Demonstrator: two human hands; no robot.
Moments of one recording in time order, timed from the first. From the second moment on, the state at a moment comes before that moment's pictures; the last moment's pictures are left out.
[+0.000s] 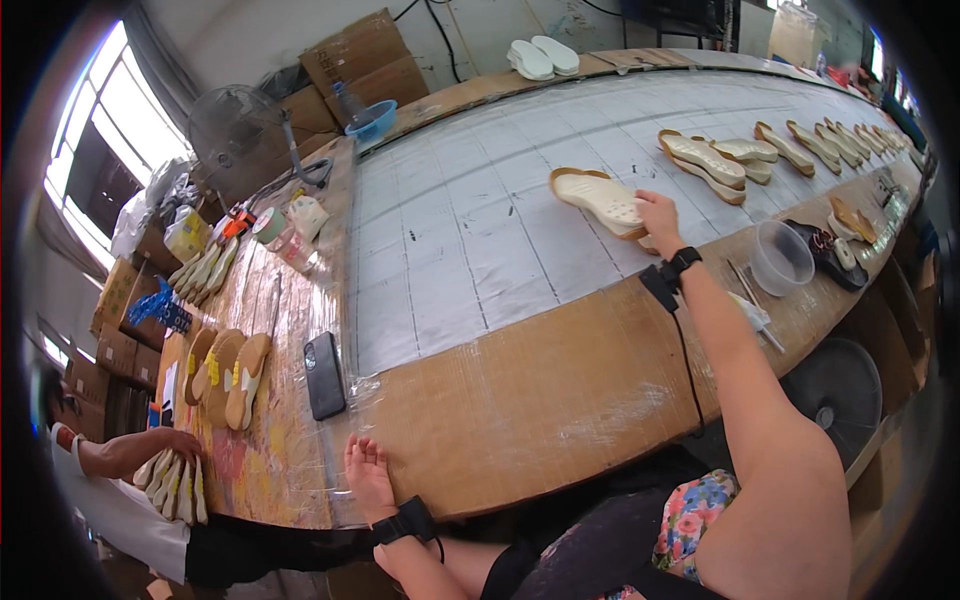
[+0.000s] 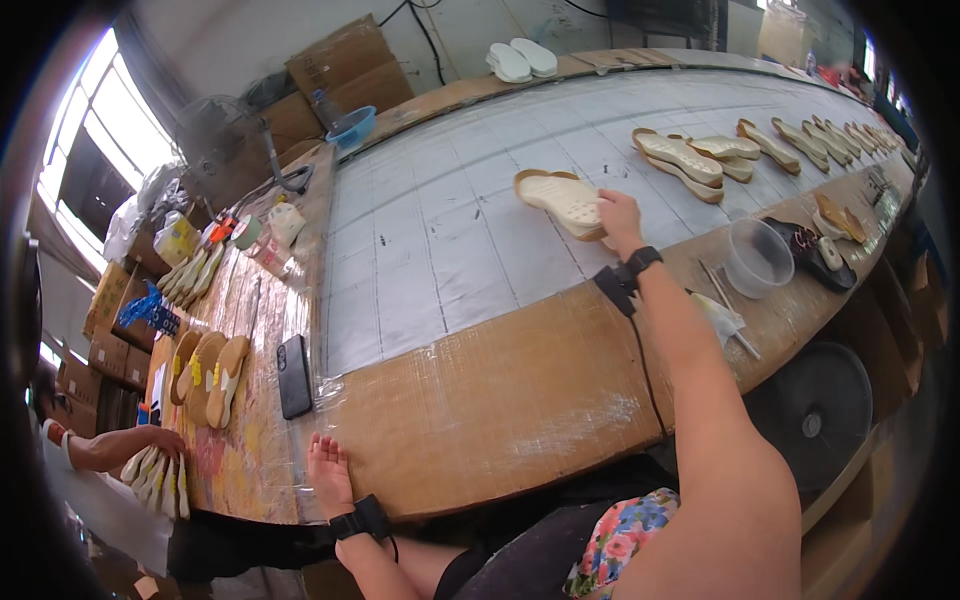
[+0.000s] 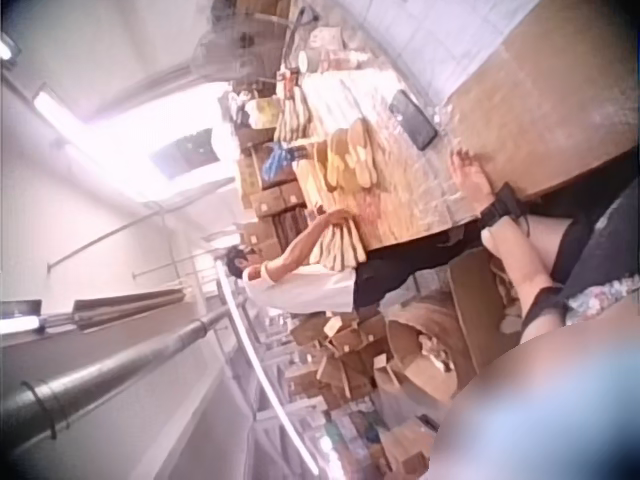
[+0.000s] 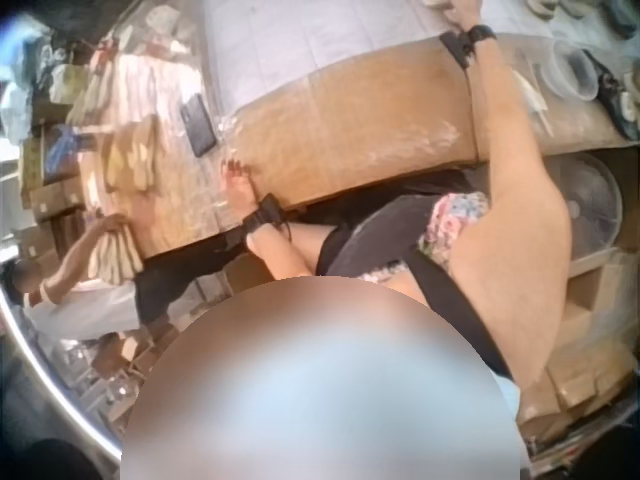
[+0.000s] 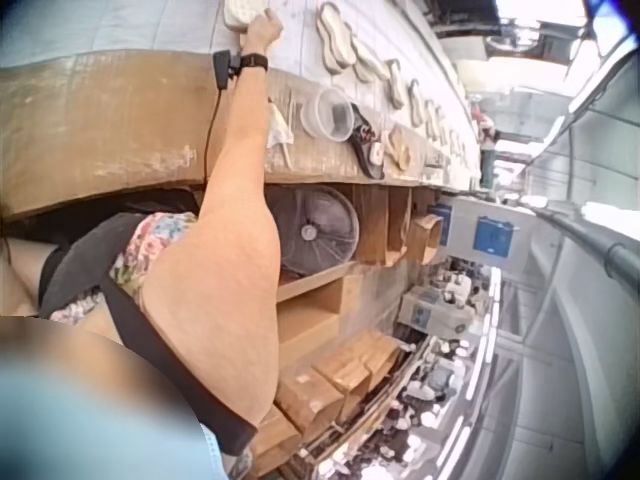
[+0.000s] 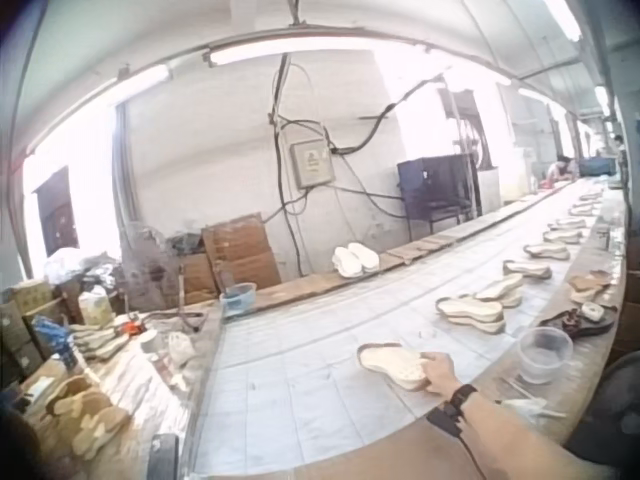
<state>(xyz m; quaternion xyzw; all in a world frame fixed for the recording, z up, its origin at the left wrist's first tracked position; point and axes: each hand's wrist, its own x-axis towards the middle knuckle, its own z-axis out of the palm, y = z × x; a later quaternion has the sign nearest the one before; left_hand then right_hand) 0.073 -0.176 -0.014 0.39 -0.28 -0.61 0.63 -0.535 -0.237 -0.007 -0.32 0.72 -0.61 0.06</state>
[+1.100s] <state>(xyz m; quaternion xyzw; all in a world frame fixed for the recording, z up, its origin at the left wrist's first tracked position) 0.078 -0.170 -0.013 0.36 -0.25 -0.62 0.65 -0.491 -0.259 -0.020 -0.24 0.63 -0.56 0.48</state>
